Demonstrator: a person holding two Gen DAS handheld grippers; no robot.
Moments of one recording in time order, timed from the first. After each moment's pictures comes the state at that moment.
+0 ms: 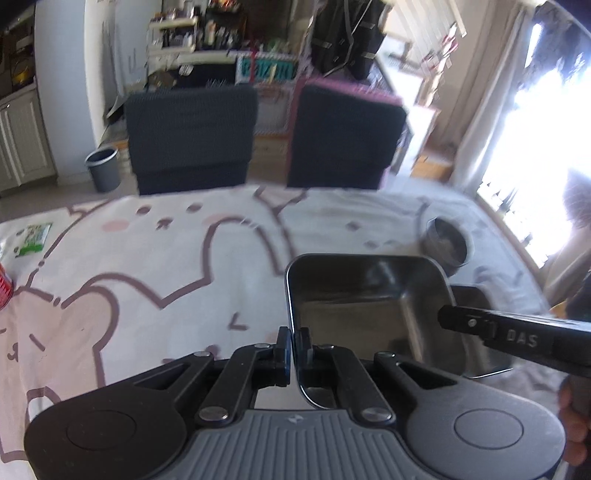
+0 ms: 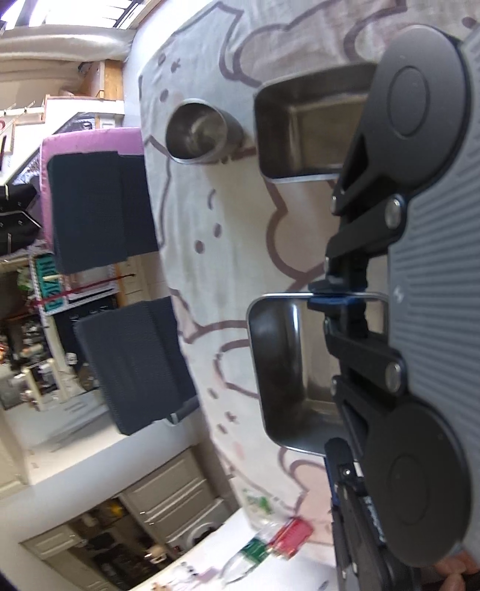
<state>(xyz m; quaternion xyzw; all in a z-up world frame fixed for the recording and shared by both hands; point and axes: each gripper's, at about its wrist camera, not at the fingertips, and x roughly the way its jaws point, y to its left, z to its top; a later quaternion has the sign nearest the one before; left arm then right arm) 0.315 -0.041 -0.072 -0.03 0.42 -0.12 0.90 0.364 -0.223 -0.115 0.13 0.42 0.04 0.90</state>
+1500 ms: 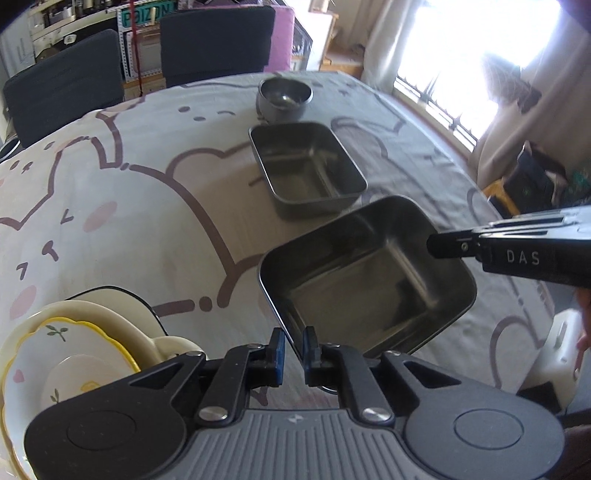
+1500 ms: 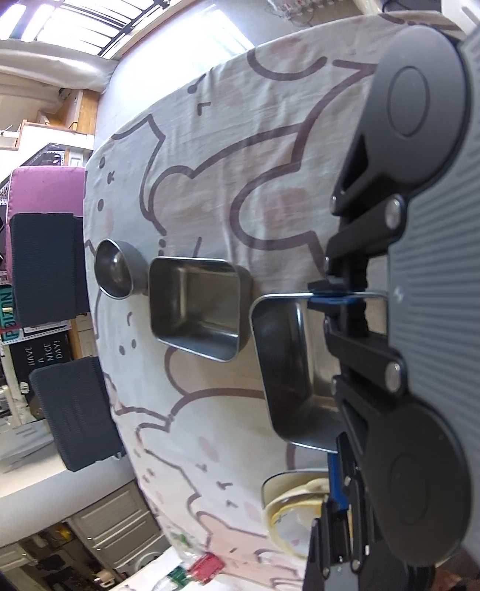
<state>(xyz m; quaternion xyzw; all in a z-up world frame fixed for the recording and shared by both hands) 0.212 -0.175 -0.129 0.06 0.52 -0.25 0.82 0.240 -0.344 -0.125 0.06 0.51 0.01 0.86</state>
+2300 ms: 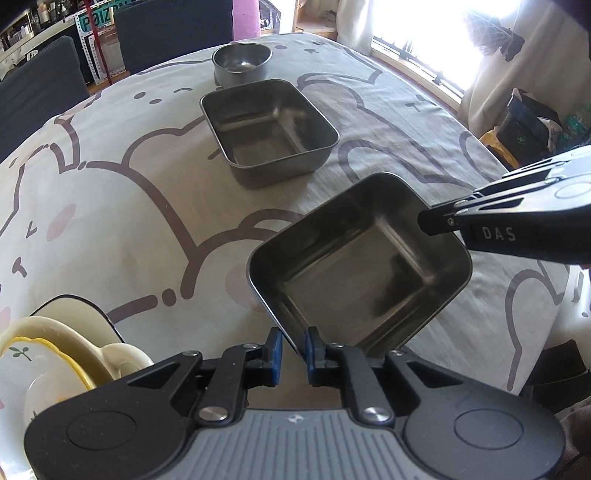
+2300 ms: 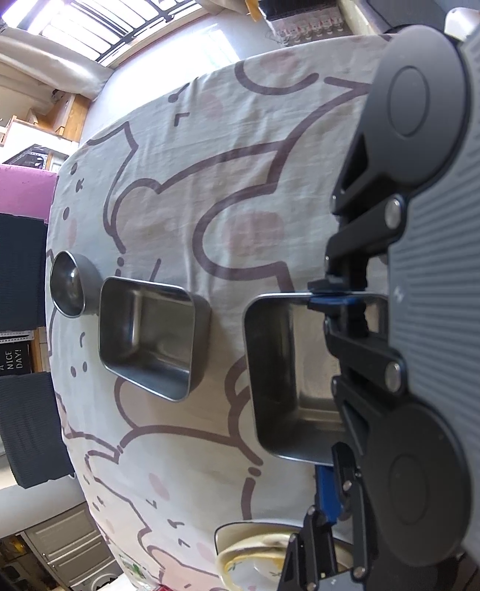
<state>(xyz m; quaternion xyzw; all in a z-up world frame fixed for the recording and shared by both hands) 0.211 -0.208 -0.158 0.12 0.54 -0.27 0.79 0.251 -0.351 -0.157 0.01 0.56 -0.02 0.83</state>
